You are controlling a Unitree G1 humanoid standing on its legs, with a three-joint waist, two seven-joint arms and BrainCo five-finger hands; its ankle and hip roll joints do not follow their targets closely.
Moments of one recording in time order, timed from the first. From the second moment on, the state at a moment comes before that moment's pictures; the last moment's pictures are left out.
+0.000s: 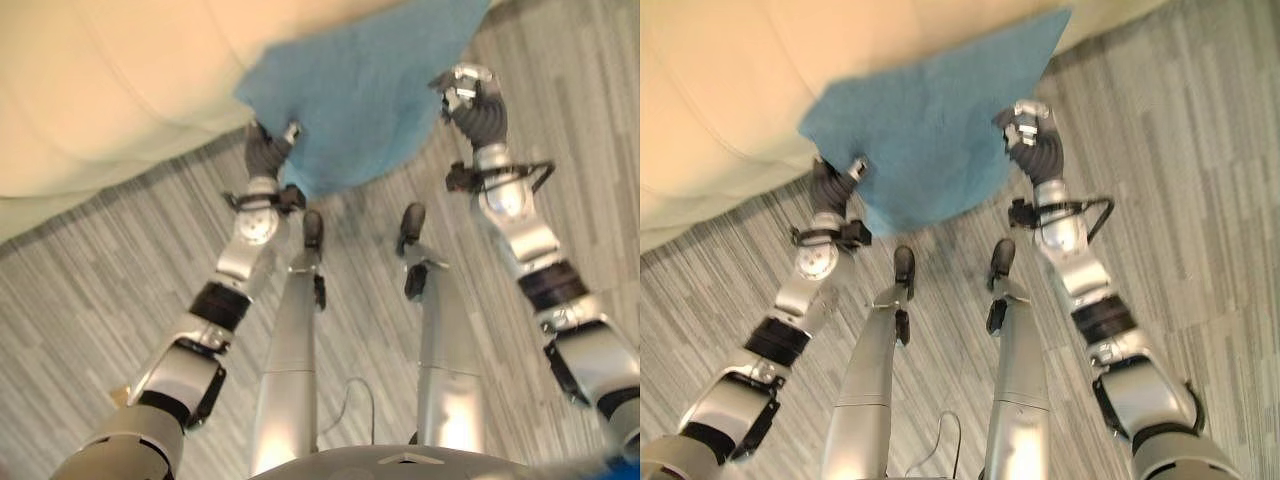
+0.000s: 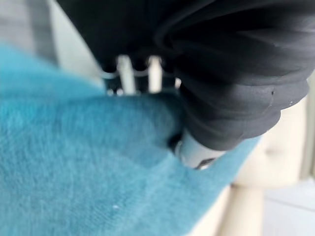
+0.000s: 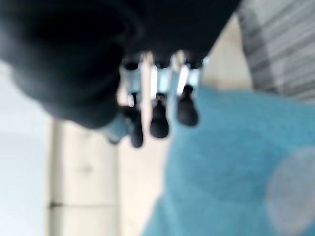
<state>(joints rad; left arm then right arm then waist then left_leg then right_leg) -0.50 0.35 -0.34 0.28 -0.57 -0.27 0.41 -0.56 -0.41 0.30 0.21 0.31 -0.26 -0.27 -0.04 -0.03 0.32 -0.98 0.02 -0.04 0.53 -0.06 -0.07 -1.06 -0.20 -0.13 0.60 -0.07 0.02</state>
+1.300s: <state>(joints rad) -0.16 0.42 -0.29 -0.20 -0.56 -0.20 0.07 -0.09 -0.38 0.21 0.84 0.22 -0.16 -0.09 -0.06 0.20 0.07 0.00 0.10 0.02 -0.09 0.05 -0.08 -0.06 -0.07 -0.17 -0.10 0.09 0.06</state>
